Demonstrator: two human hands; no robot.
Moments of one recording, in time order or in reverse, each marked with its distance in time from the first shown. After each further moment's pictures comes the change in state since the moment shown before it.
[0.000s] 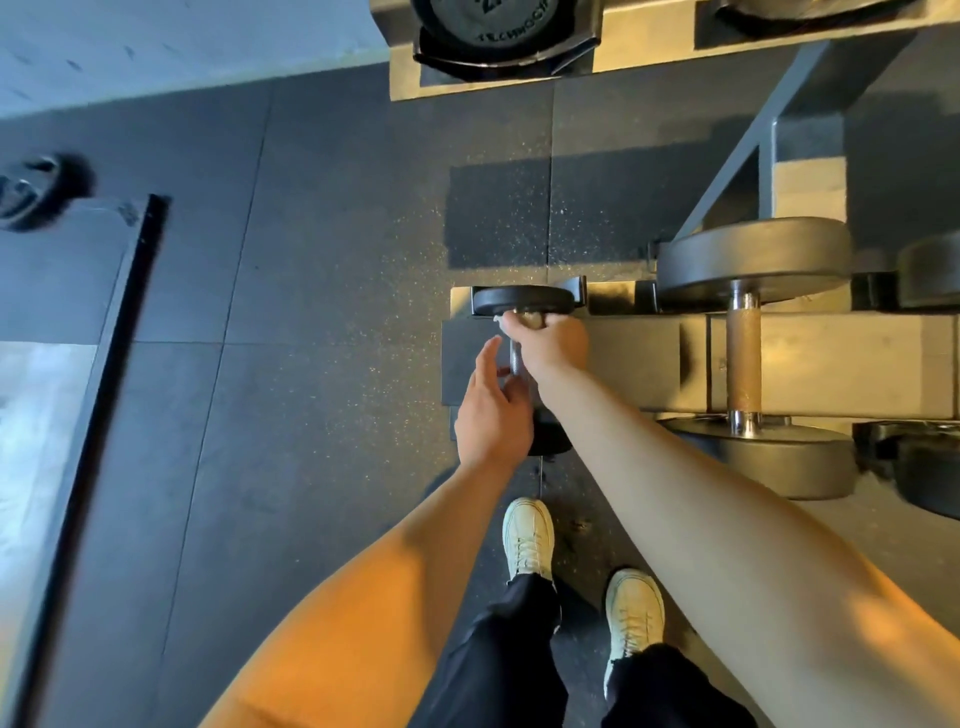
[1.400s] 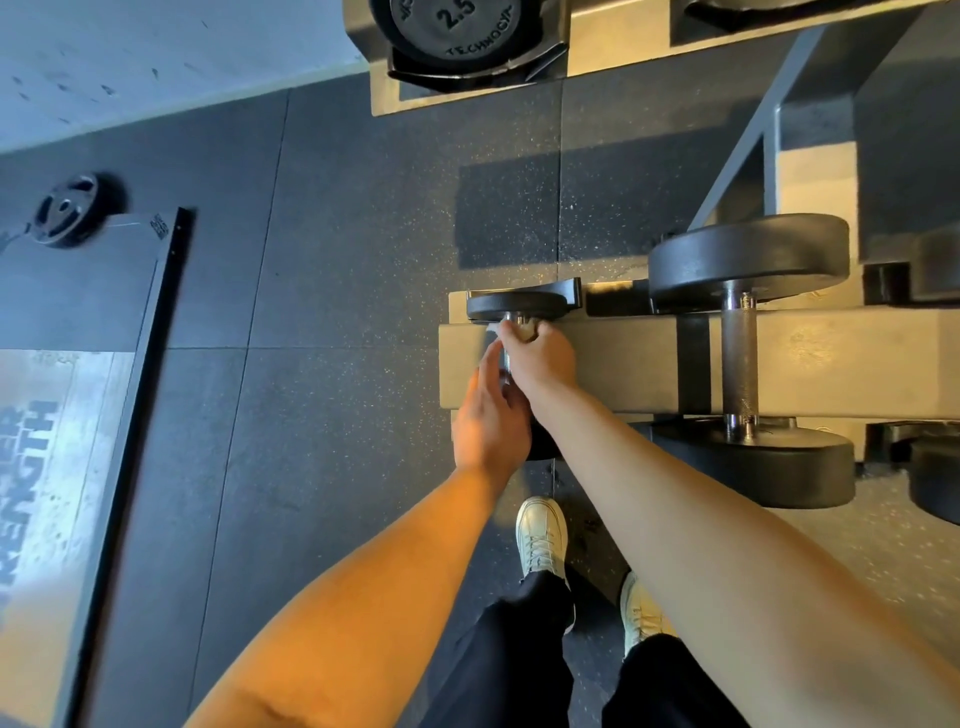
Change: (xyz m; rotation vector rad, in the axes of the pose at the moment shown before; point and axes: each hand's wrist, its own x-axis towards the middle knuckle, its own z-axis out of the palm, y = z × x) left_hand 0.000 0.000 0.007 0.137 0.038 0.099; right_hand -0.004 0.006 0.000 0.005 -0.056 -0.021
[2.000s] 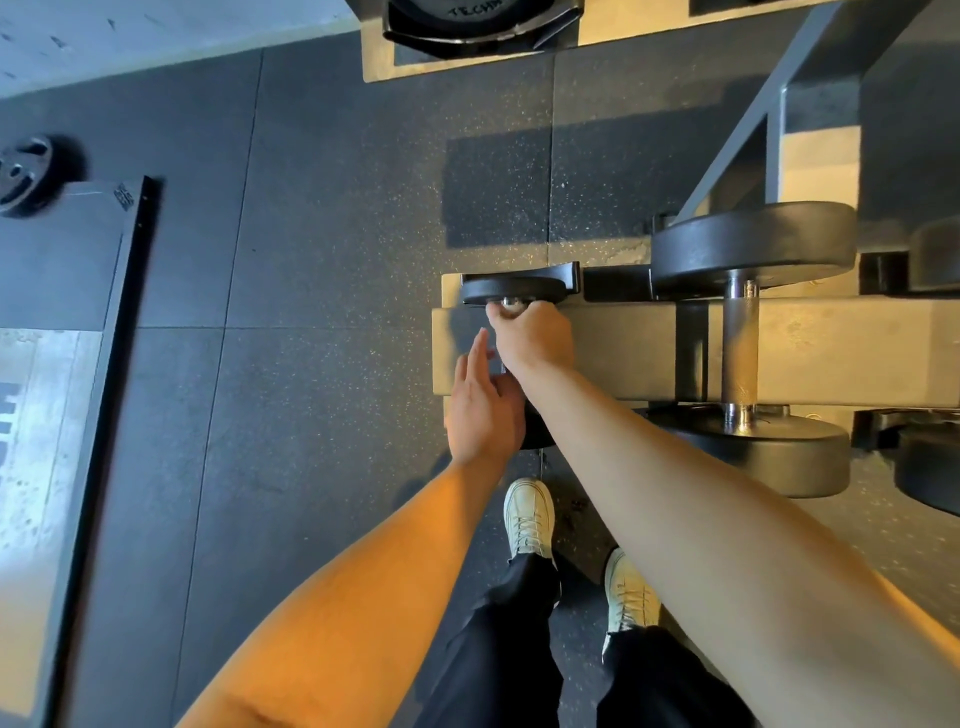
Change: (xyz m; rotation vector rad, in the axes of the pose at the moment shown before) left_hand 0.004 -0.003 -0.002 -0.055 0.015 -0.079; right_hand 0.005 -0.014 0.004 -0.208 0.056 0.004
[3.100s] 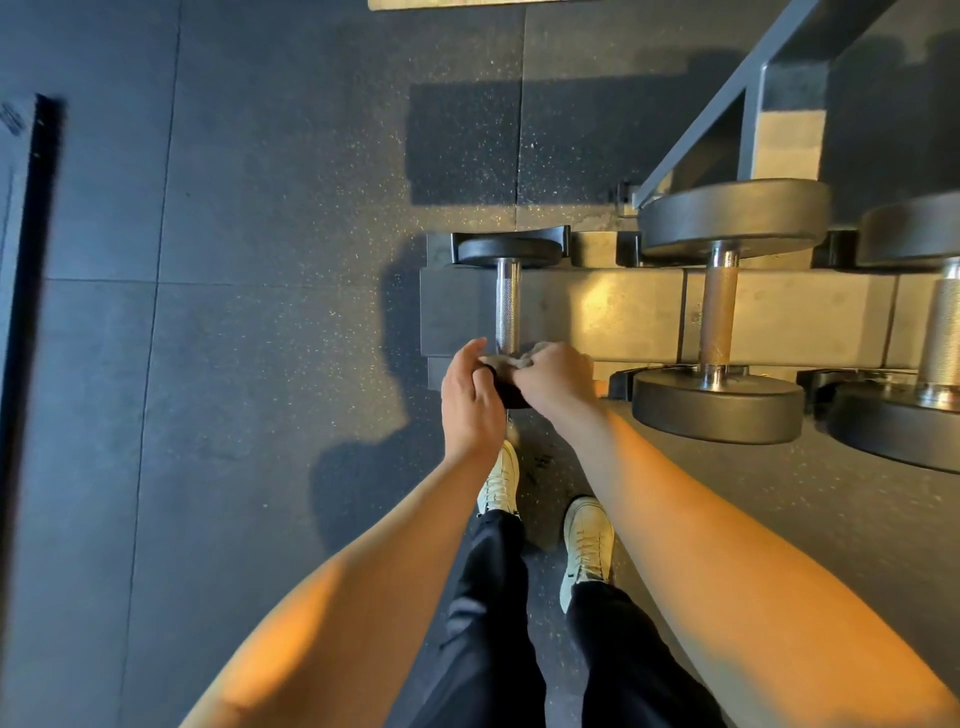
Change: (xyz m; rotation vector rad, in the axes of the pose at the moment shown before) left_hand -0.029 -0.029 -0.003 -0.365 -0.096 -0.131; right_hand -0.059 0.058 -0.009 -0.199 -0.135 0.154
